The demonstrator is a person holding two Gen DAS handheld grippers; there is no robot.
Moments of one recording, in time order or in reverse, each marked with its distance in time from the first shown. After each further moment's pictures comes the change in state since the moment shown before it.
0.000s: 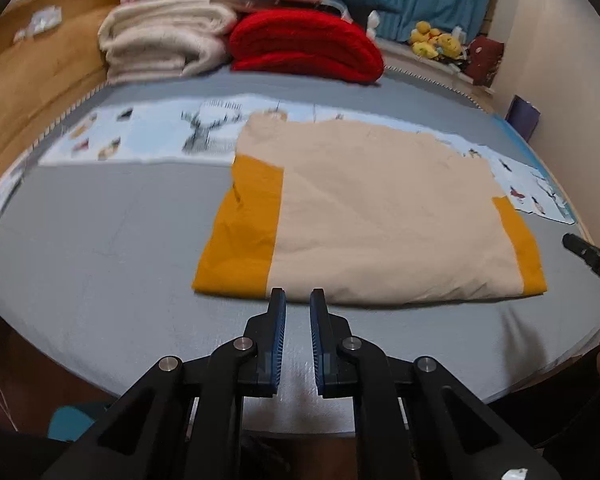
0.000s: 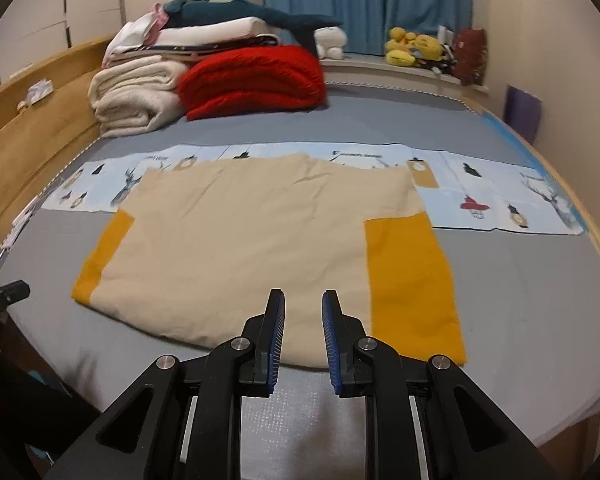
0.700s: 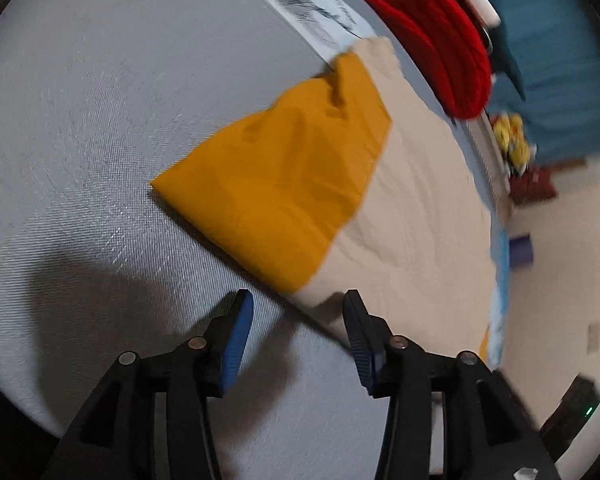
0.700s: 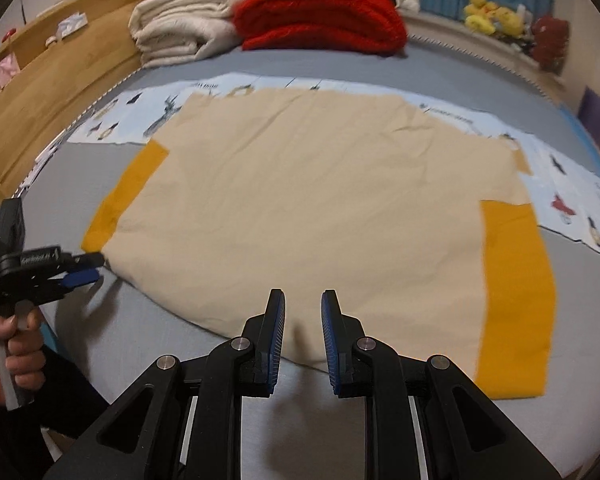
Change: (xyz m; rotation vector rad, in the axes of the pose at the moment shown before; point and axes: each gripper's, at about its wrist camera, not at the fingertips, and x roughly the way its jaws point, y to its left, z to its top) left arm 0.136 0.086 -0.033 -0.704 0.160 -0.283; right arm 0.101 0.069 0.008 -0.152 0.215 0.144
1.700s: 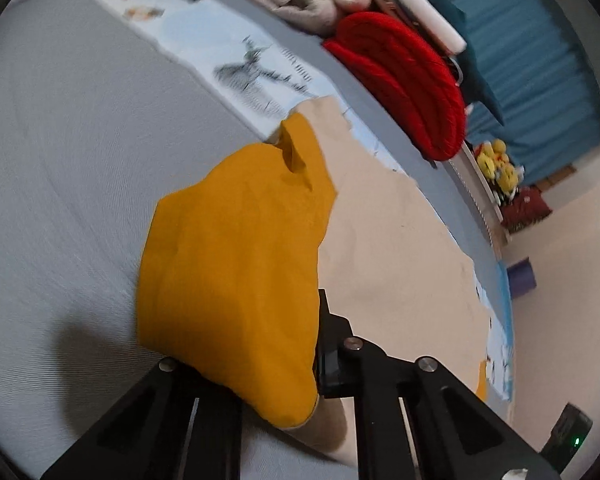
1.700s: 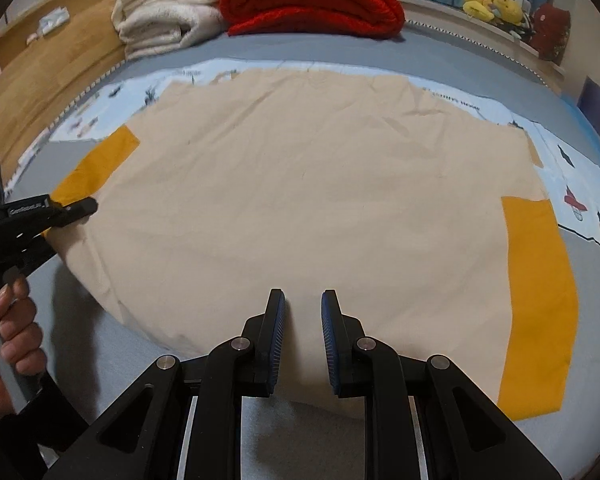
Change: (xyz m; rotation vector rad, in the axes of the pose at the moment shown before) left arm -0.007 -0.073 0.036 0.143 -0.216 0.029; right arm 0.032 -0.002 0.013 0.033 0.014 -0.028
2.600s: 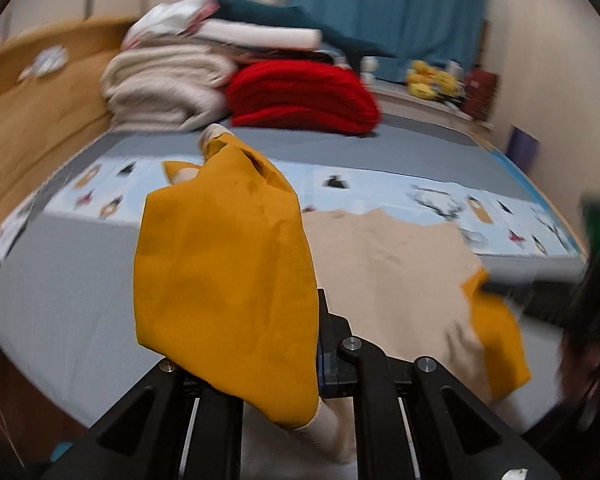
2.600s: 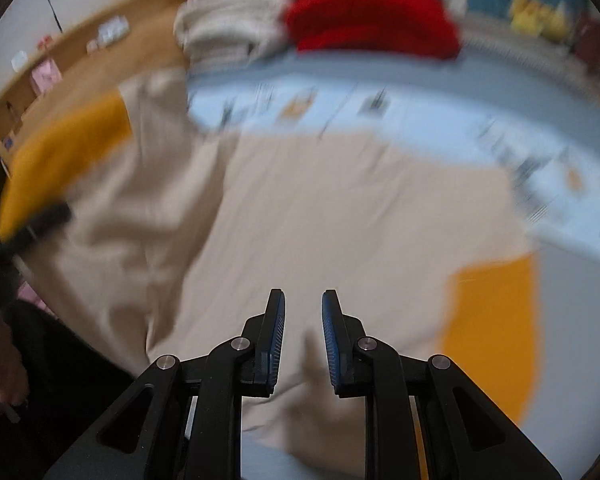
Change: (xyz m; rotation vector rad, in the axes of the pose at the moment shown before) left arm -0.124 -0.117 -0.054 0.670 -0.142 0.149; right arm -0.066 0.012 0.023 -0.067 -0.093 0.193
